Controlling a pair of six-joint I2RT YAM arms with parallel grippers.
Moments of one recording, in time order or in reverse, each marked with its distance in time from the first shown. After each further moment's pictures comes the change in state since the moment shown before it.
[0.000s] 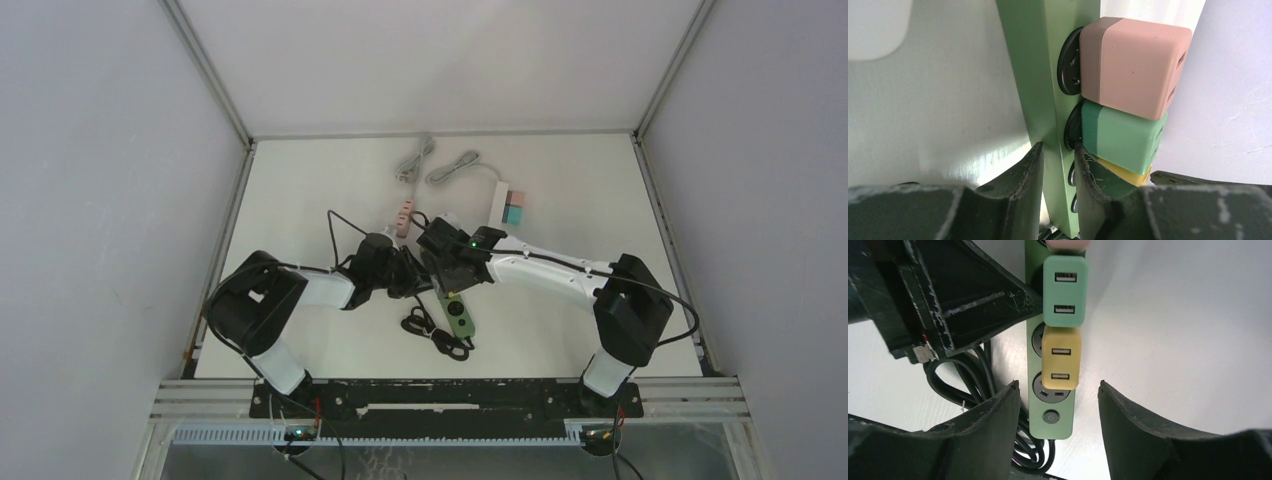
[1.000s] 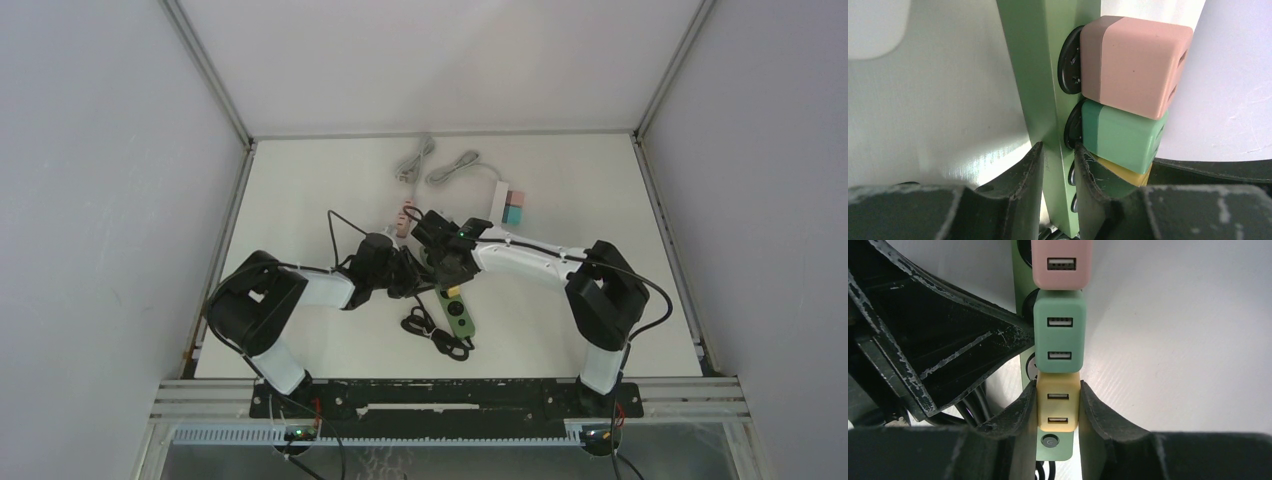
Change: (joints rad) left arm 0.000 0.000 0.000 0.000 0.003 0.000; right arm -0.050 0.133 0.088 -0.010 -0.040 -0.011
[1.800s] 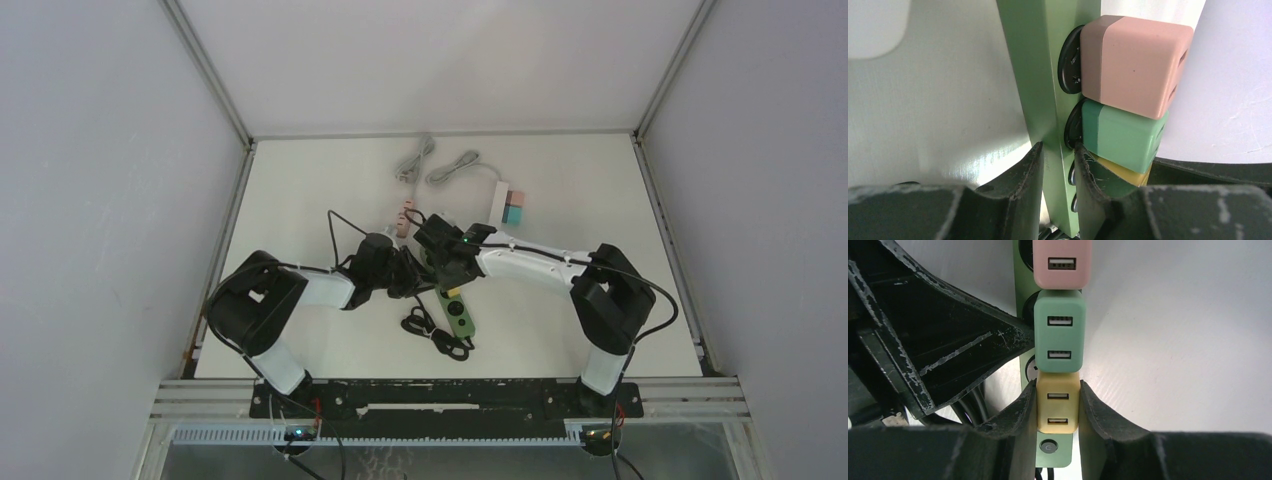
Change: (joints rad) left arm 0.000 0.000 0.000 -0.001 0.000 0.000; right arm 0.012 -0.007 -0.060 0.058 0.041 -0.013
